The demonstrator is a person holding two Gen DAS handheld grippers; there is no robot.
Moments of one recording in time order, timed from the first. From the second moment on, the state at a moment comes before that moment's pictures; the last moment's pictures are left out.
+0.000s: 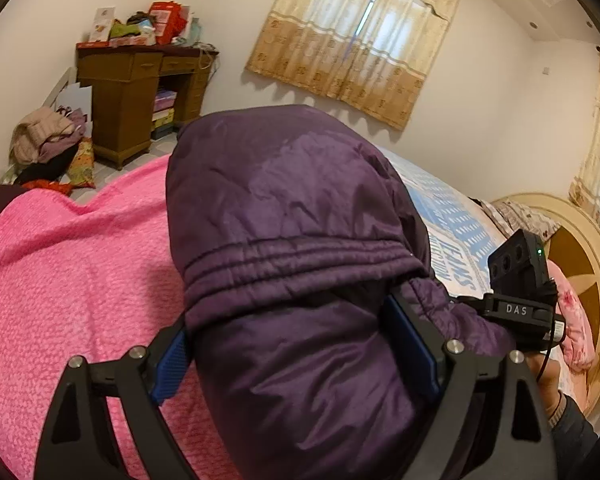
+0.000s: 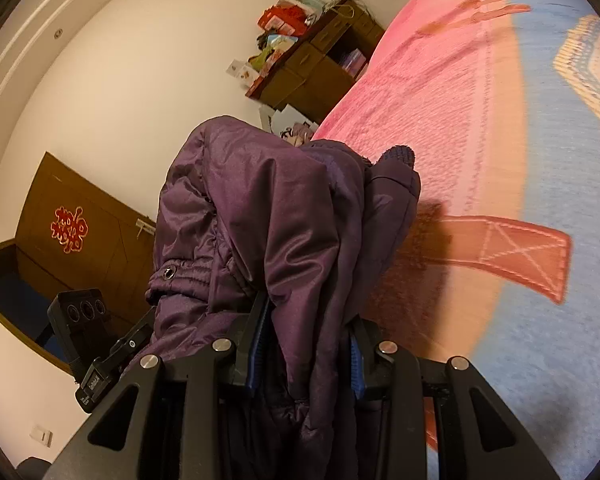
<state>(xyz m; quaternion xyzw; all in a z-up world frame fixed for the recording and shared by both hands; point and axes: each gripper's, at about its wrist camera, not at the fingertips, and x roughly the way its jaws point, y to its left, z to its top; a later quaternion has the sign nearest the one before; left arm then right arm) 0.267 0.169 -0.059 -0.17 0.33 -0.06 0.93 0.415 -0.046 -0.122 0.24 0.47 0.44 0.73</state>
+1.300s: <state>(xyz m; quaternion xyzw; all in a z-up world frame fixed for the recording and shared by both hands) 0.252 0.216 -0.089 -0.12 0.35 0.00 0.93 0.451 0.042 -0.130 0.09 0.50 0.41 0.76</state>
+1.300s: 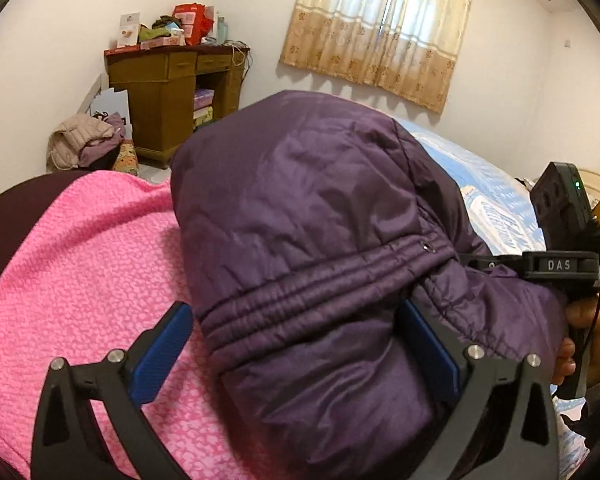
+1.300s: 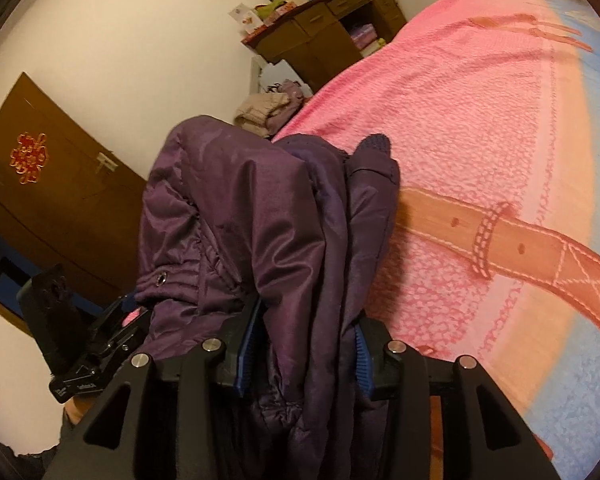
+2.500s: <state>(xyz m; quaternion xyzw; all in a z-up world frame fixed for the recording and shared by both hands) 0.163 0.194 -0.009 -0.06 0.27 0.04 0.96 0.315 -0.011 -0.017 0.04 0.32 0.30 0.90</state>
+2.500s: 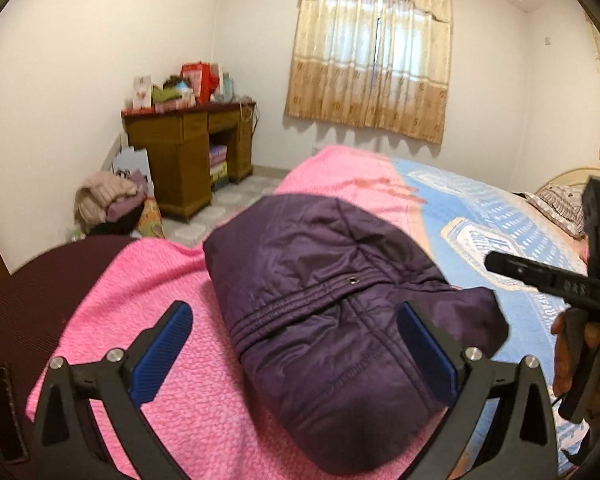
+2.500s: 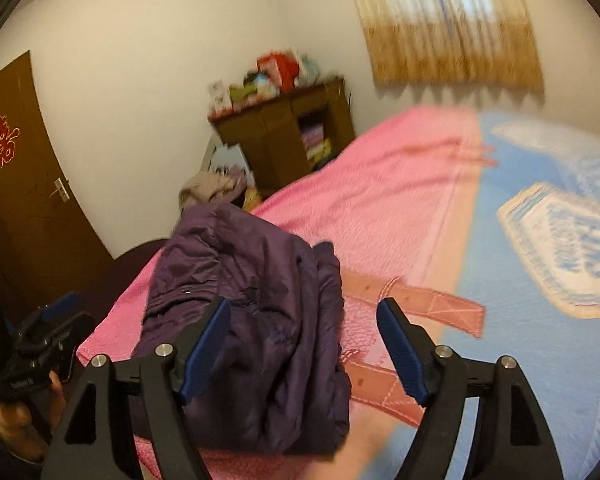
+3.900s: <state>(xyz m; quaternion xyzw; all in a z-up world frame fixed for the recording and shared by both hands) 0.140 0.182 0.014 -0.06 0.22 0.03 0.97 0.226 -0.003 0.025 -0.02 0.24 0.30 0.92</state>
